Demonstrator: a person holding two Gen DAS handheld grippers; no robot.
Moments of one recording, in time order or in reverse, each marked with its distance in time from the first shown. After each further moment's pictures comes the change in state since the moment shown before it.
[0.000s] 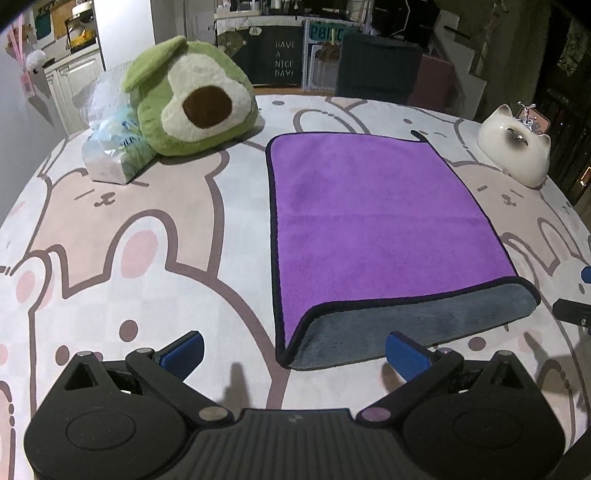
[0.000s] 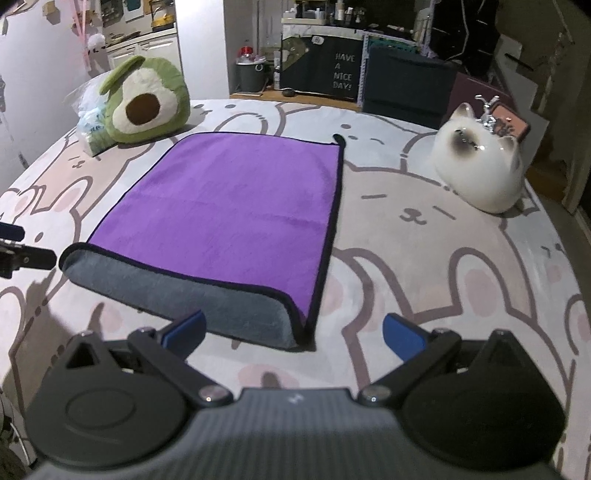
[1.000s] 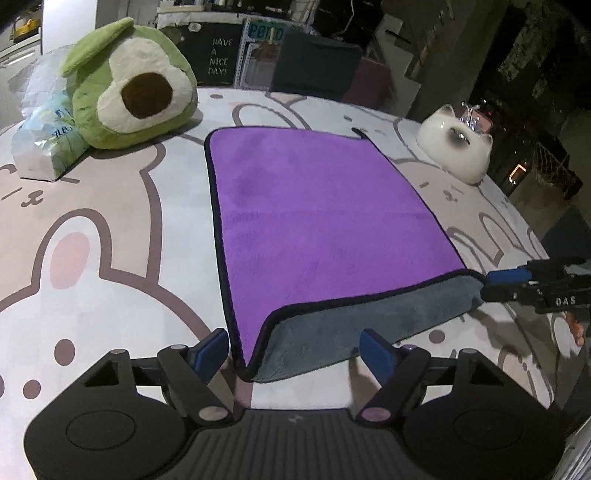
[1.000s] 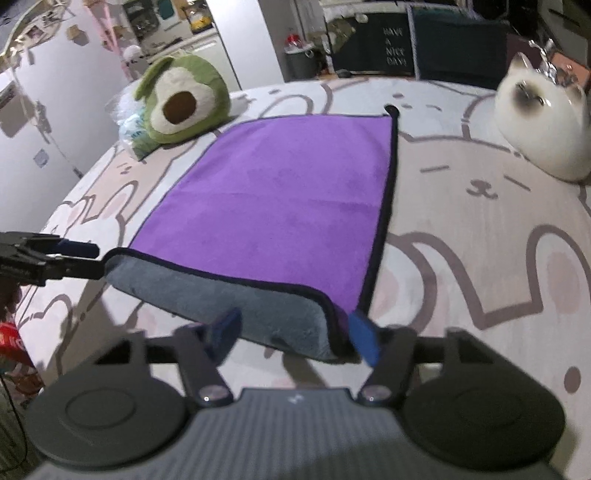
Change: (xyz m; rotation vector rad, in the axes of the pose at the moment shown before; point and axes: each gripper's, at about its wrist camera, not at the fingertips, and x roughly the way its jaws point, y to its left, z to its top) left arm 0.023 0.019 0.000 0.047 0.002 -0.265; right arm 0.048 -0.029 0.007 0.075 0.070 0.283
